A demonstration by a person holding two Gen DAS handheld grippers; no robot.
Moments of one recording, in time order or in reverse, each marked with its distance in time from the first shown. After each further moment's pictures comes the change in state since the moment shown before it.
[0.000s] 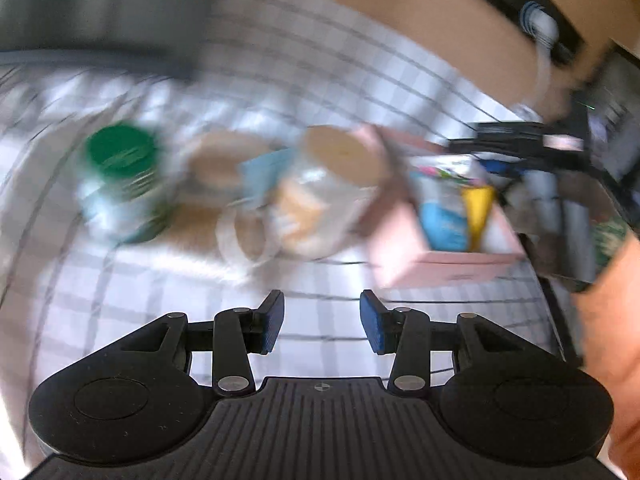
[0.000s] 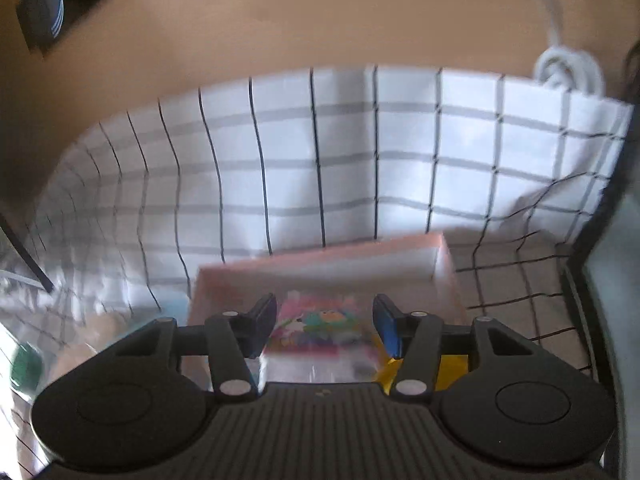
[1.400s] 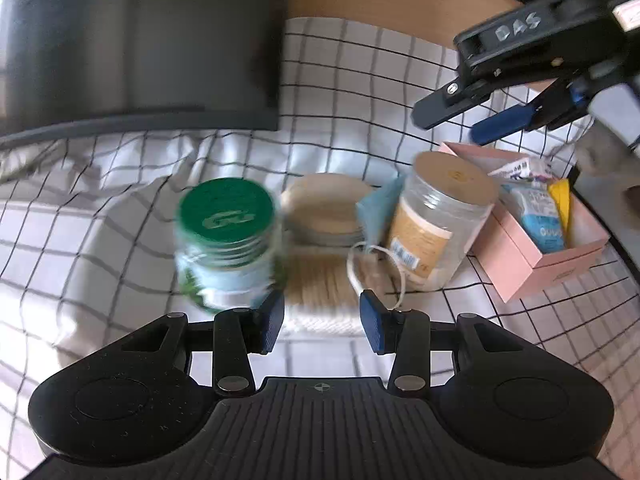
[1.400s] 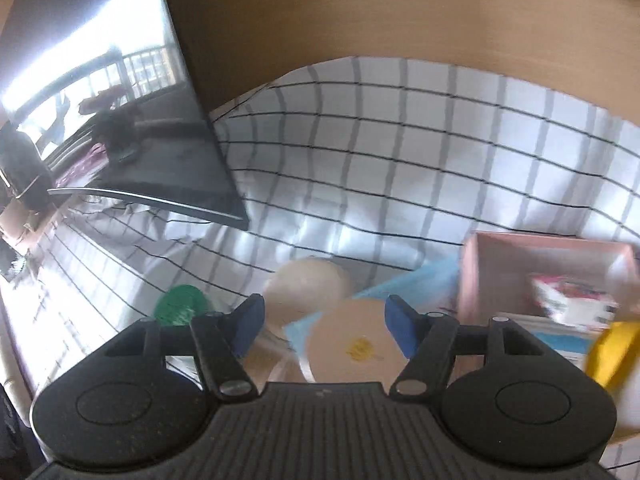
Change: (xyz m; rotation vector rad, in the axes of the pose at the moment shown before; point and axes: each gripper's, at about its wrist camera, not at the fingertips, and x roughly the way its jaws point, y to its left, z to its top) left arm 0.010 0.032 0.017 0.230 -0.130 0.177; right arm -0.023 0.185 -0.026 -0.220 0.134 0.175
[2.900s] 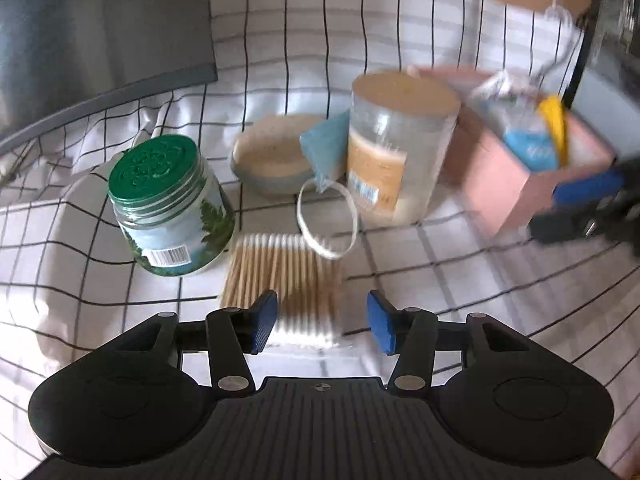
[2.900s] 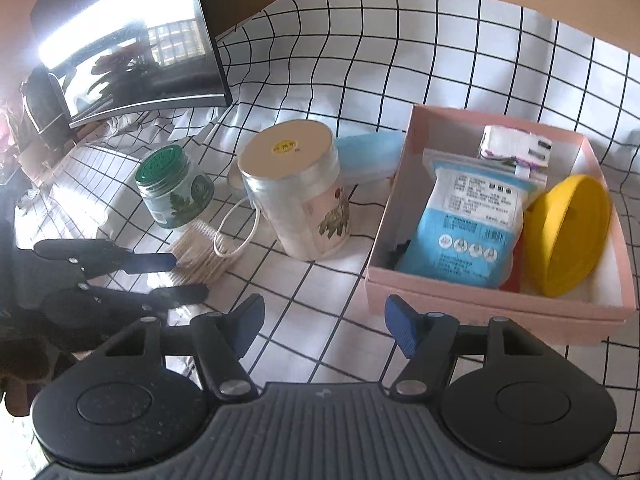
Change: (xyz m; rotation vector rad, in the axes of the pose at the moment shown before) left arm 0.009 -0.042 -0.010 0.089 0.150 0.022; right arm -0.037 -0.060 -0.124 -0.078 0.051 0.061
